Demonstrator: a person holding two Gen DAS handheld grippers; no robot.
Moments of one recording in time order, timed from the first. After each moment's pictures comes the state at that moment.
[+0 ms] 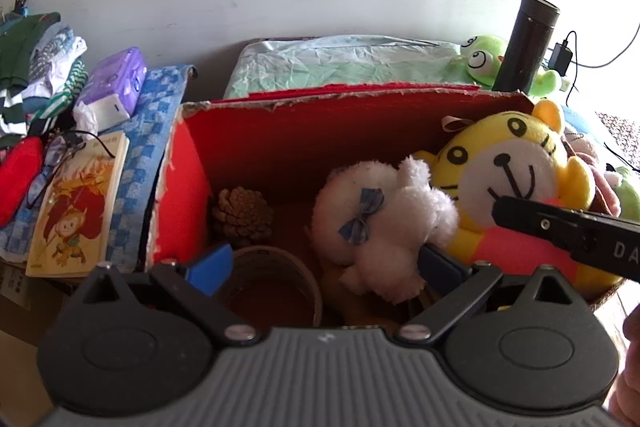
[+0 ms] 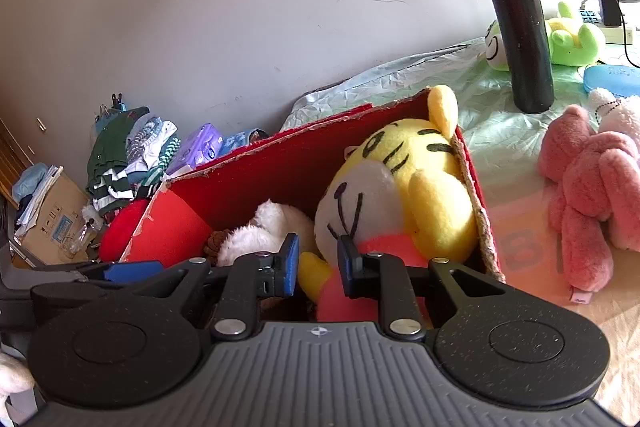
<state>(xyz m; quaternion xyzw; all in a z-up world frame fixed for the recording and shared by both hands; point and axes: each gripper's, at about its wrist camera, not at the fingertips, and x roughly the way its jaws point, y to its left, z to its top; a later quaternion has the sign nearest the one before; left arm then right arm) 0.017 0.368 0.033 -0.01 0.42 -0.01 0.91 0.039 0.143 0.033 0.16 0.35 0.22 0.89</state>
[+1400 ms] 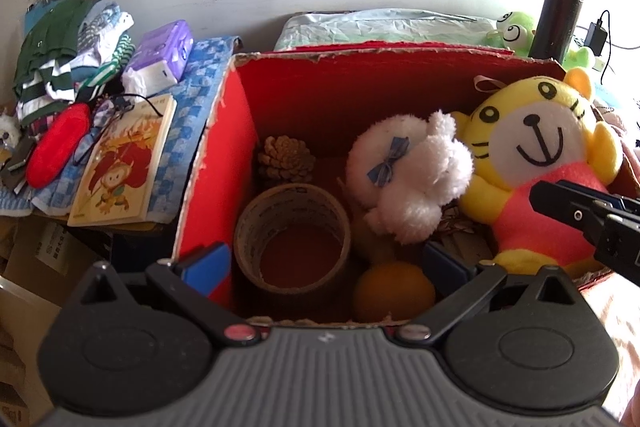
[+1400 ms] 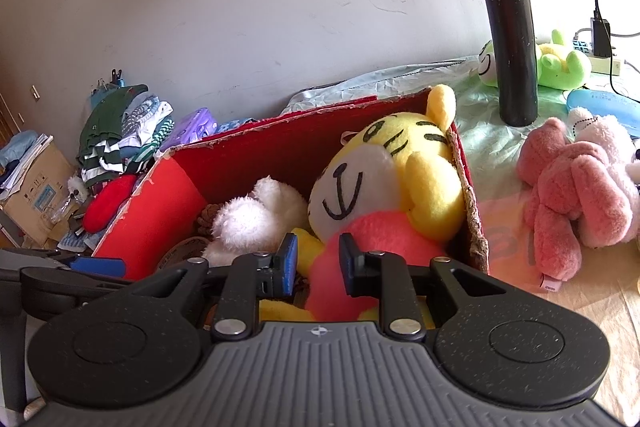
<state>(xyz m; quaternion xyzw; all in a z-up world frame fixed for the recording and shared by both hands) -0.012 0.367 0.026 0.00 0.45 0.06 0.89 0.009 0.147 0.033 0.11 0.33 0.21 0.91</state>
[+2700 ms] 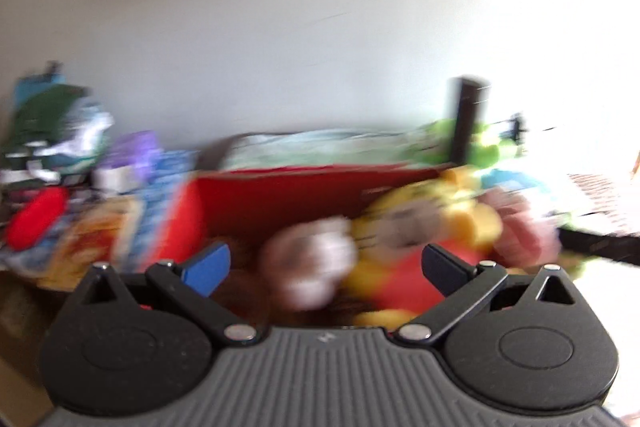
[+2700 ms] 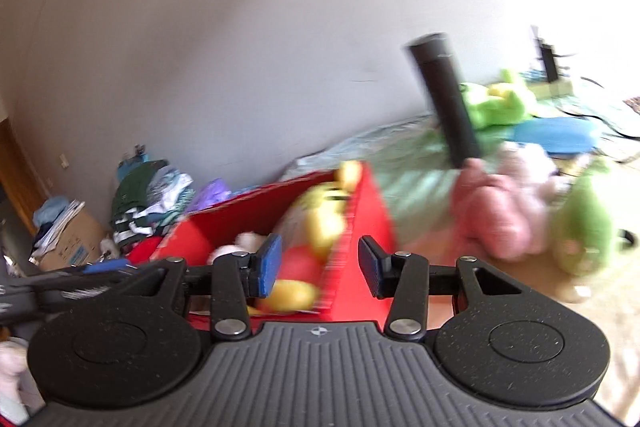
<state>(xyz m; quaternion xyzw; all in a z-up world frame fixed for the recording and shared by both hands) -0.076 0.304 0.078 -0.02 0.26 -0.05 0.96 -0.041 0.017 0.048 0.19 0.25 0.21 0.92</state>
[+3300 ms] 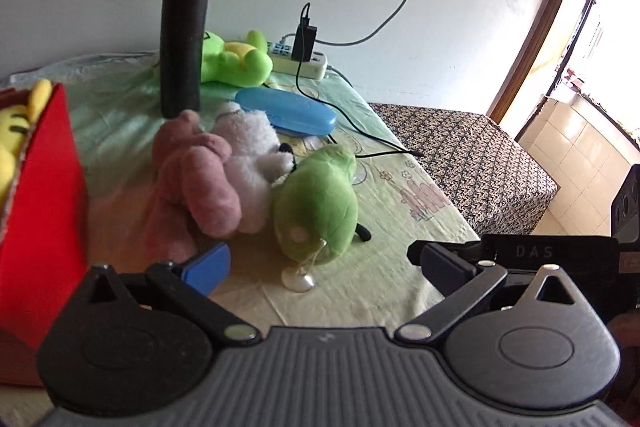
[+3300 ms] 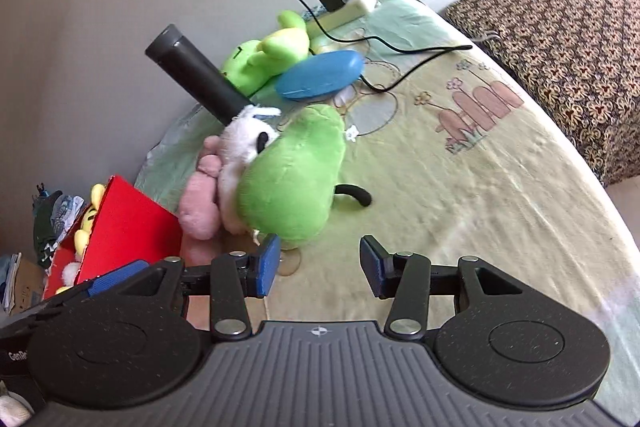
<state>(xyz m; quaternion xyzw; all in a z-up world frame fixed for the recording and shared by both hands) -0.011 0.053 0.005 -0.06 0.36 -0.23 0.90 -0.005 -0.186 -0.019 0.28 0.39 0.09 0.87</state>
